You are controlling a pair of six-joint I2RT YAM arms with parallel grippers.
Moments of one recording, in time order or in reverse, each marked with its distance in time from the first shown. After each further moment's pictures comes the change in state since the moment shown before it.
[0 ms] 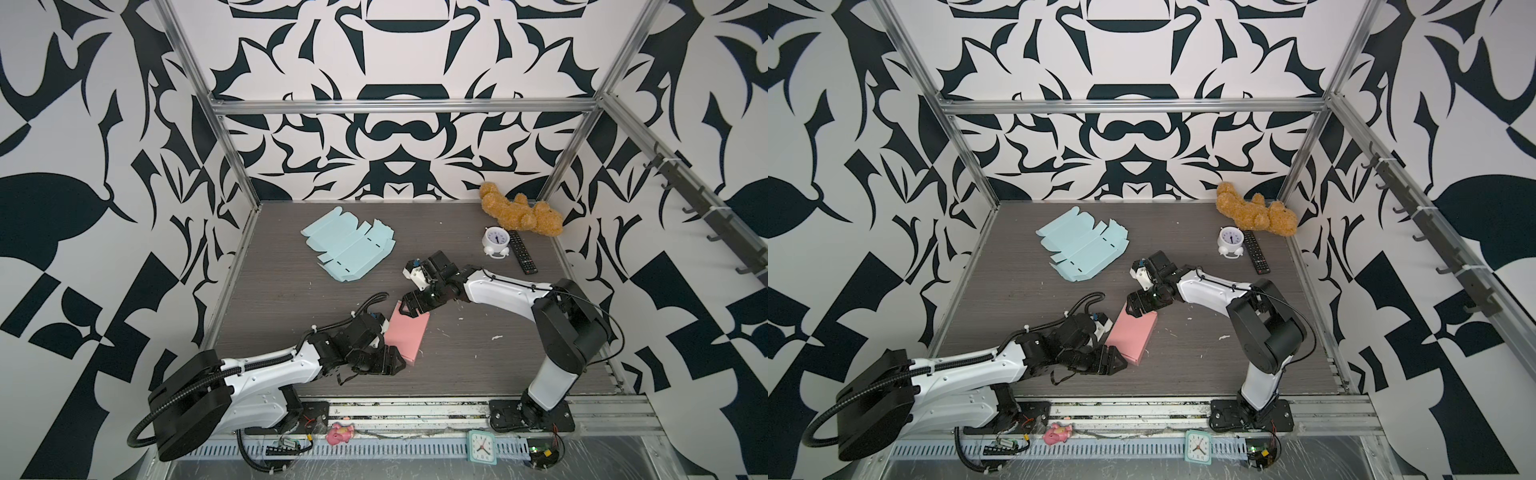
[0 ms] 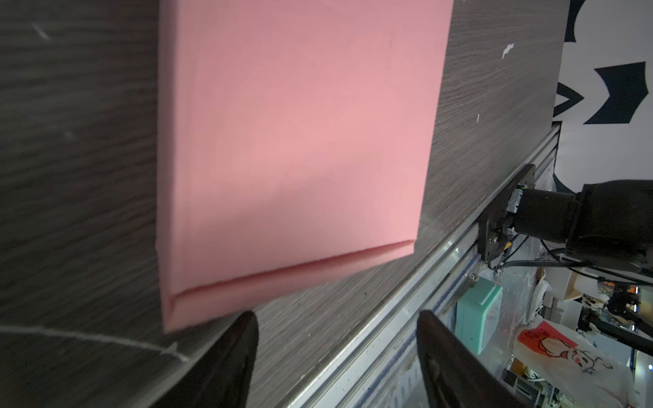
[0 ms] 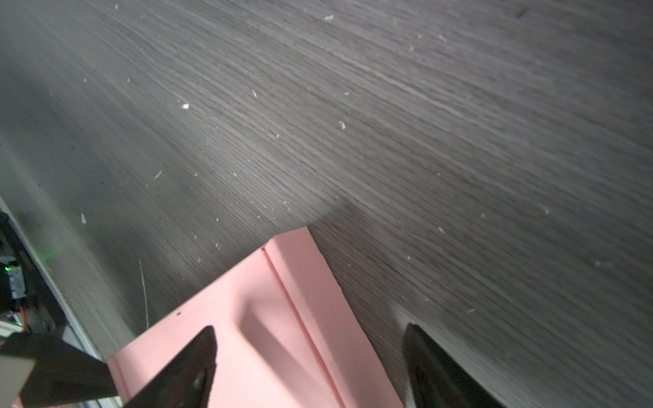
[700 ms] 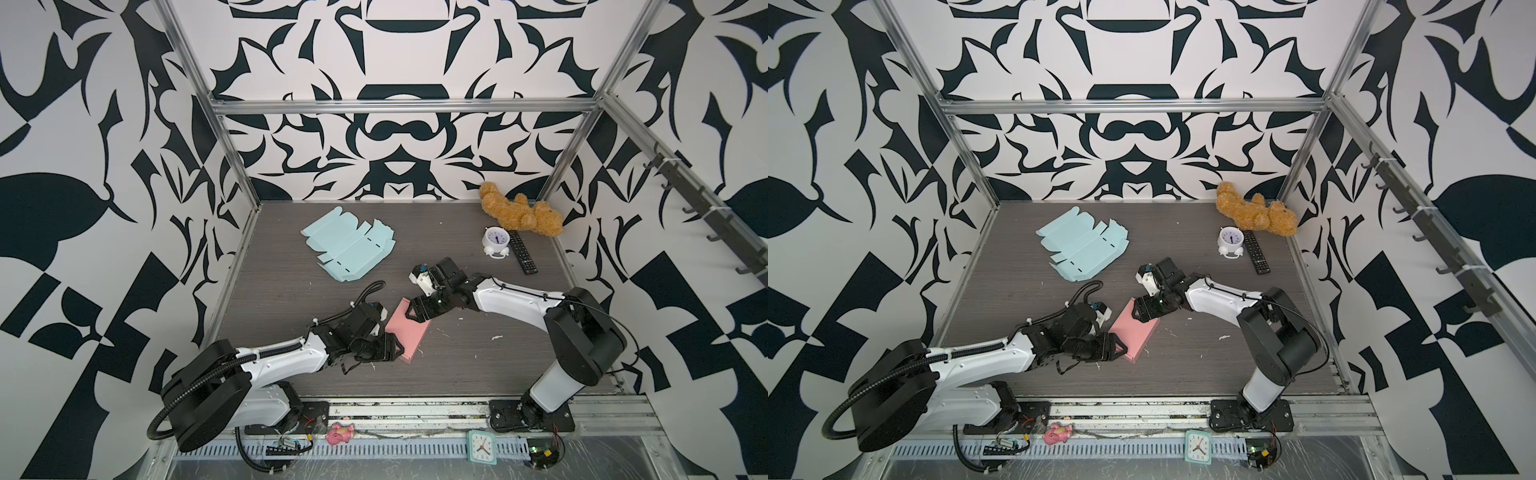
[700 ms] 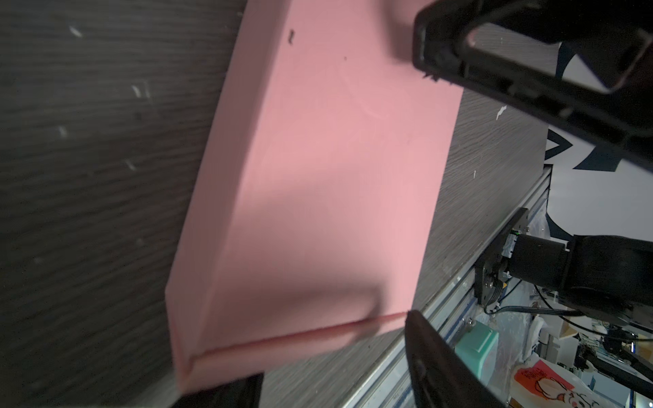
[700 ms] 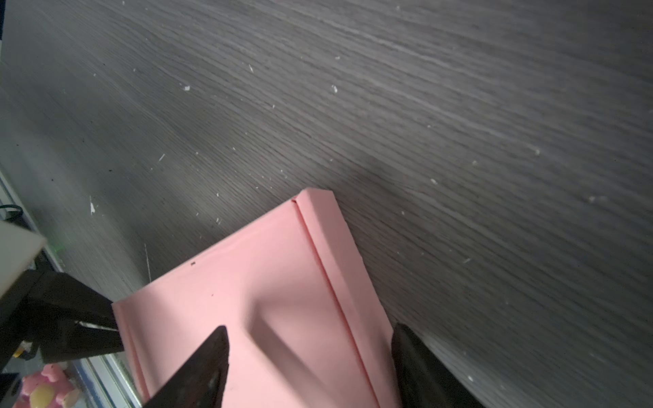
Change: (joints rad) left arm 0.119 0.097 0.045 0.061 0.014 0.035; right arm -0.012 -0.096 -0.129 0.074 -0.008 0.039
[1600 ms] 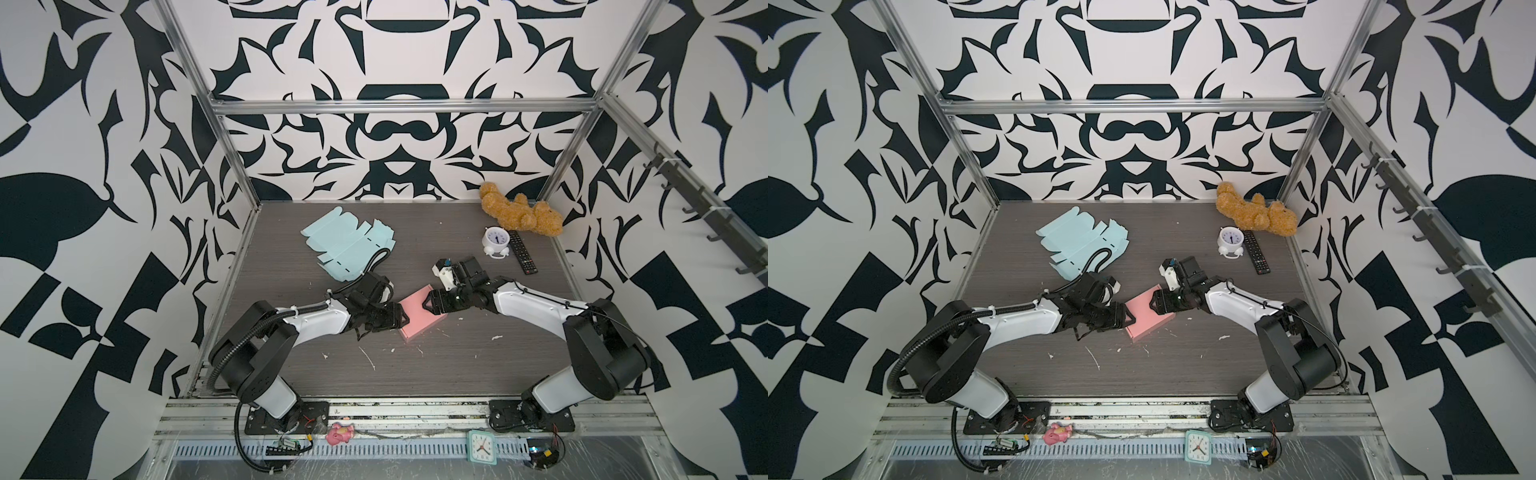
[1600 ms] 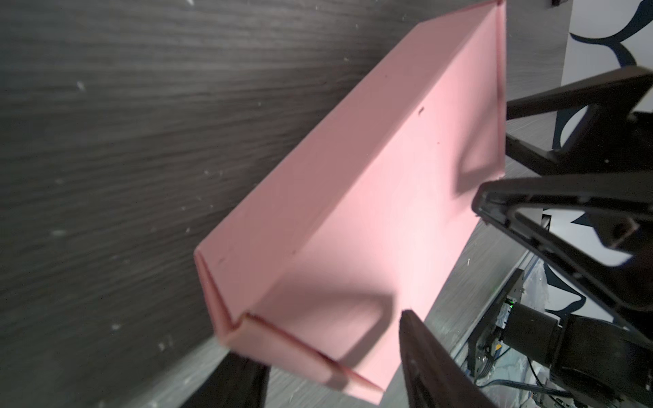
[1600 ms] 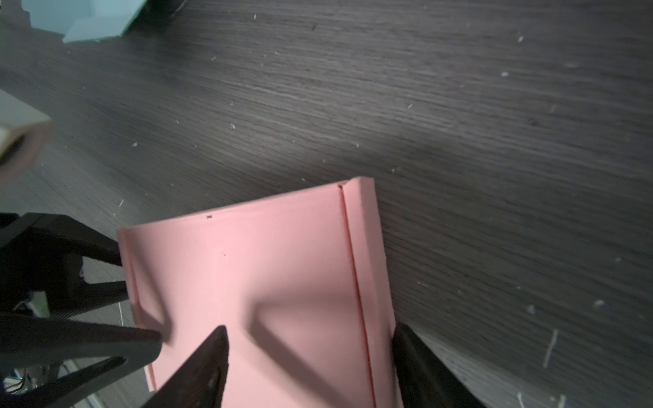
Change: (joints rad) left arm 0.151 0.317 0.288 -0.011 0.070 0.123; right arm -0.145 -0.105 -0.098 0.039 0.032 0.042
